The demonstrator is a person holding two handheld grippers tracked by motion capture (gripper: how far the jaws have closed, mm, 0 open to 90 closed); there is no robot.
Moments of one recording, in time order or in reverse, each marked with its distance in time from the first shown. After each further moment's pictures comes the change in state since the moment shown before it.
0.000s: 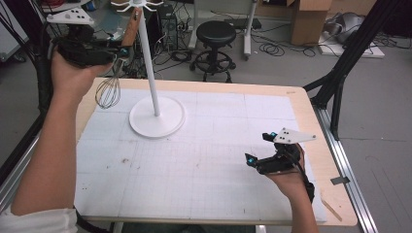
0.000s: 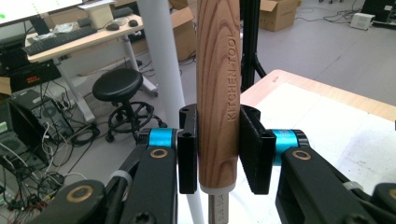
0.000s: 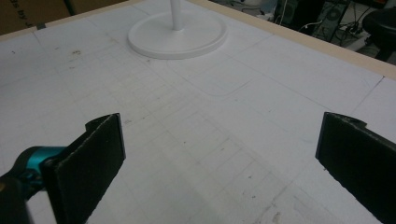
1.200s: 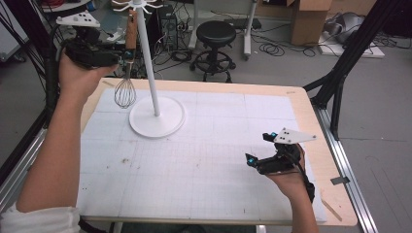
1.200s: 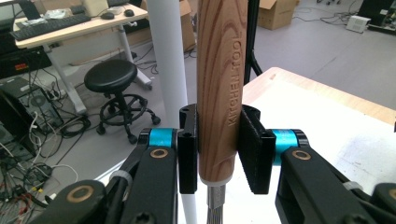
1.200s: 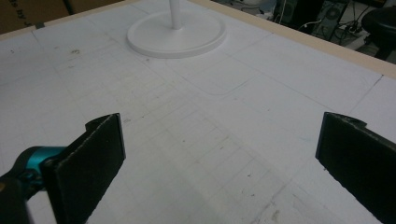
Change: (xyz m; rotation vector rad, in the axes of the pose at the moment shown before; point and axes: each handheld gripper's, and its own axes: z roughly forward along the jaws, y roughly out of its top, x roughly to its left) left arm 0.004 -0.007 0.016 0.022 -0.024 -0.053; right arm -0.001 -0.001 0.000 0.002 -0.007 0.000
